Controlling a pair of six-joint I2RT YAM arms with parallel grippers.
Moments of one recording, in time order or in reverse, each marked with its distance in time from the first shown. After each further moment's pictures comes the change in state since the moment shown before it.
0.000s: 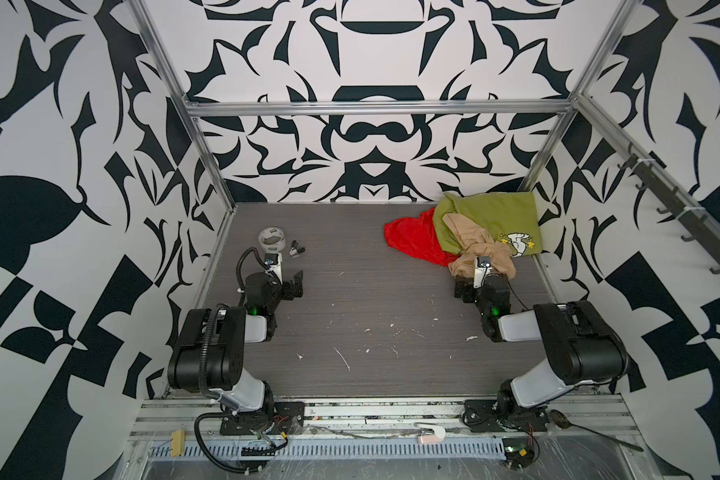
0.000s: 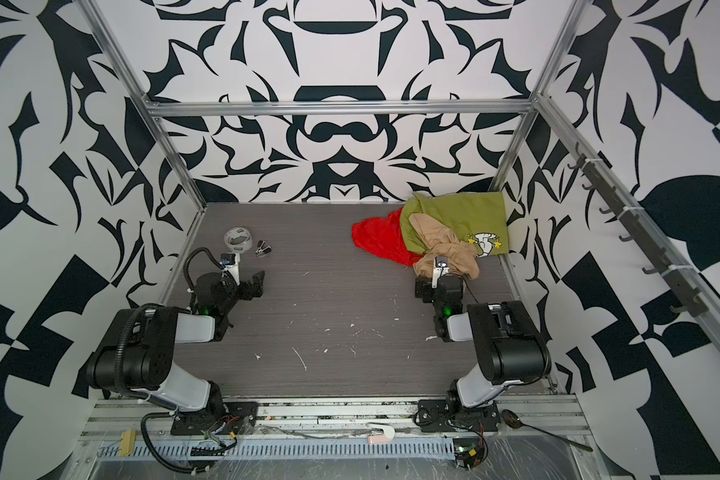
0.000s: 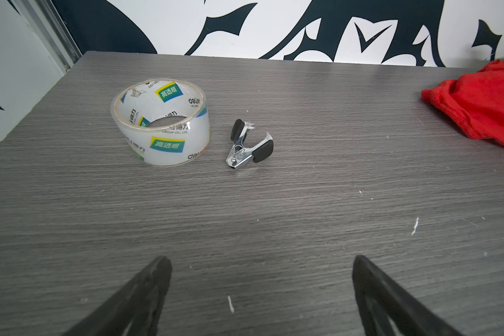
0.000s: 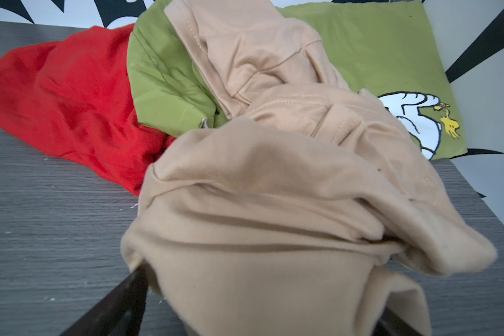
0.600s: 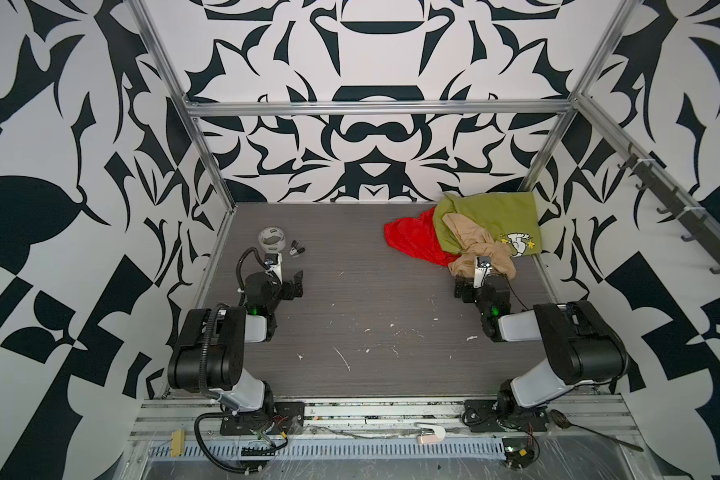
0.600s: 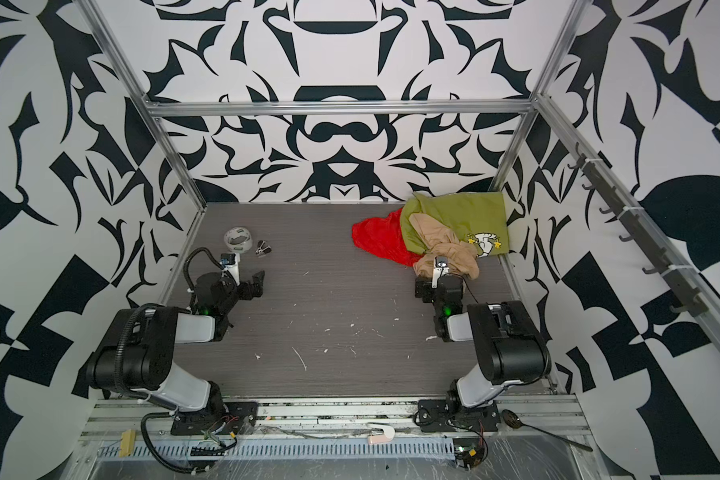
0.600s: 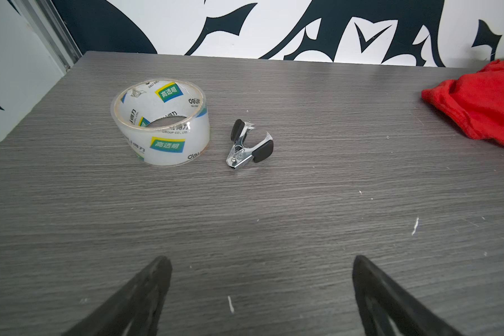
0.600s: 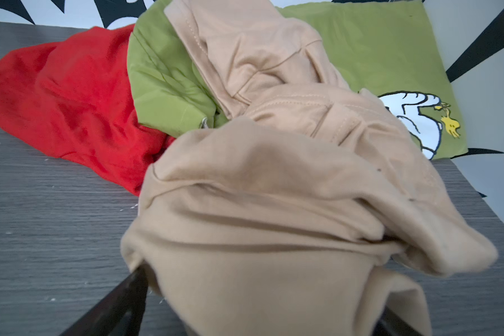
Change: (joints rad) left arm 0.000 0.000 0.000 0.000 0.000 0.000; right arm 0.000 0.000 0.000 0.000 -0.002 0.000
